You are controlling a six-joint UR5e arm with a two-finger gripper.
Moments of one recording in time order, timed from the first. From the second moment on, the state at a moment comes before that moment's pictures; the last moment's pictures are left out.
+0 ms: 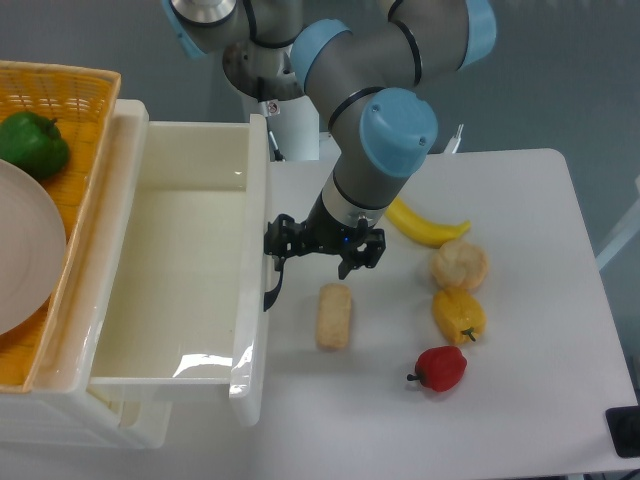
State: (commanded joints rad) arm 2.50 -1.86 -1.54 -1.41 1.24 0.47
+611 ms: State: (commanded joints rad) arm 2.52 -1.85 -1.54 -1.42 1.18 0.46
